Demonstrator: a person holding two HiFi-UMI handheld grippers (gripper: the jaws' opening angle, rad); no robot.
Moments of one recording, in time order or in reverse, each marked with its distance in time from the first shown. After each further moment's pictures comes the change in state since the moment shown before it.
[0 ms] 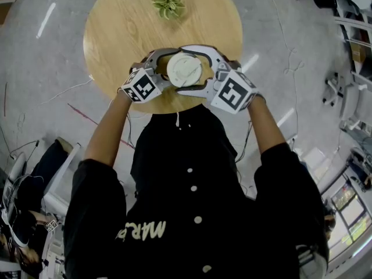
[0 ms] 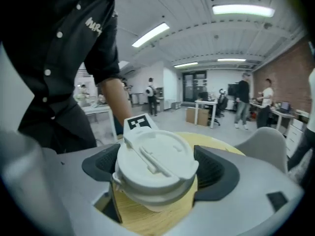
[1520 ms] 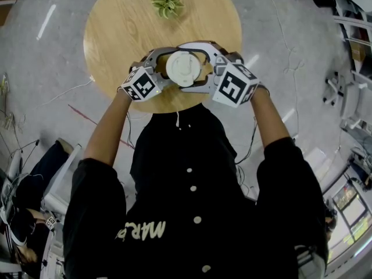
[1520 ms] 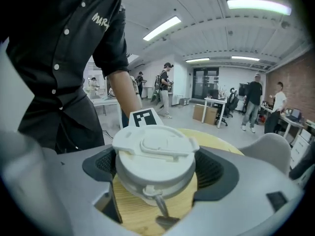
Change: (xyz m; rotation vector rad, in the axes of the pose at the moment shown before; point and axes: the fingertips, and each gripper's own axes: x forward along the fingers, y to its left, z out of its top) left arm 0.004 -0.008 0.007 0.008 0.007 0.004; right arm -0.011 0.011 -0.006 -0.104 0.077 0.100
